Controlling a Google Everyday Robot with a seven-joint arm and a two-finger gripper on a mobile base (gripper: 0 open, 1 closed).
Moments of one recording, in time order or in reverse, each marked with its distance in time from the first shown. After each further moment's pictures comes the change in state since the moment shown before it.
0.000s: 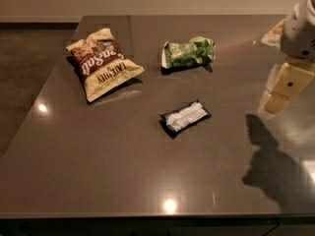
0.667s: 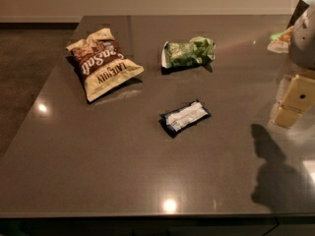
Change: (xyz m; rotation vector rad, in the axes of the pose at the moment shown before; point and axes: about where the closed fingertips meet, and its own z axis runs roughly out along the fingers) arm 0.009 0.027 -0.010 -0.009 0.039 -0.020
